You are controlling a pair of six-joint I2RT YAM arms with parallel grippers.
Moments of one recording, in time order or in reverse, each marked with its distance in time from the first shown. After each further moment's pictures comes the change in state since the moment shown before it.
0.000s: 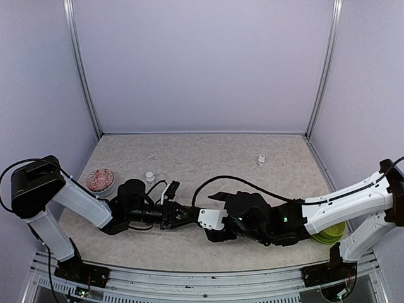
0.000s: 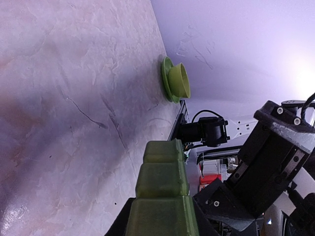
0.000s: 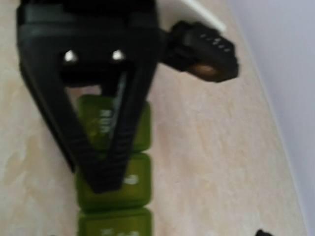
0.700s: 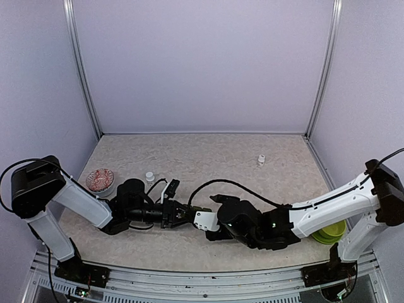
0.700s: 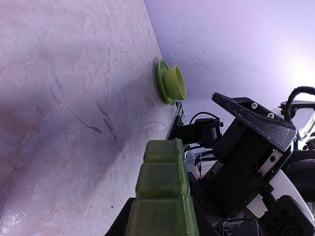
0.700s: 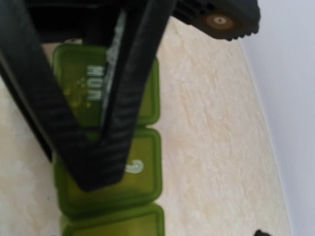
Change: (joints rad) left arm -0.002 0.002 0.000 0.021 -0.001 0.000; right arm 0.000 0.117 0.005 0.061 0.137 -0.018
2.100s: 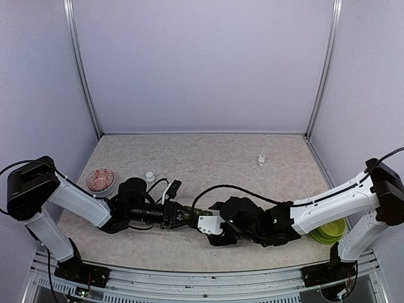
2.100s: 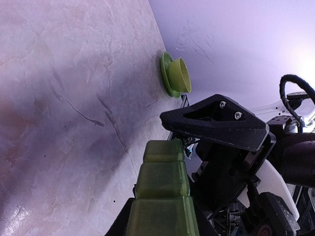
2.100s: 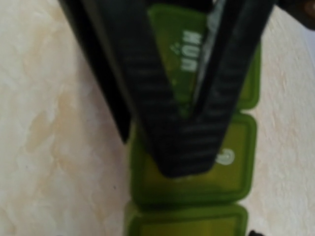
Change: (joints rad) left arm -0.014 -0.042 0.020 -0.100 0.003 0.054; right arm -0.056 -0.015 -0.023 -0.079 -0.239 0.050
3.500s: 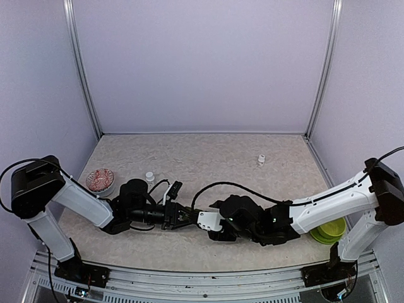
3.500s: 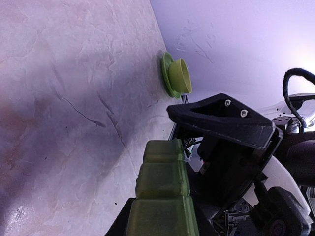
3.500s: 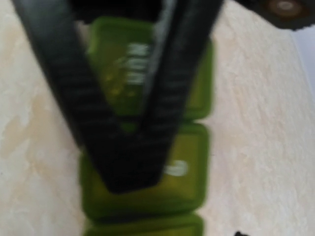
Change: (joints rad) left arm -0.002 0.040 0.000 0.044 0.000 -0.014; right arm -0.004 0.017 0.004 0.029 0.040 0.013
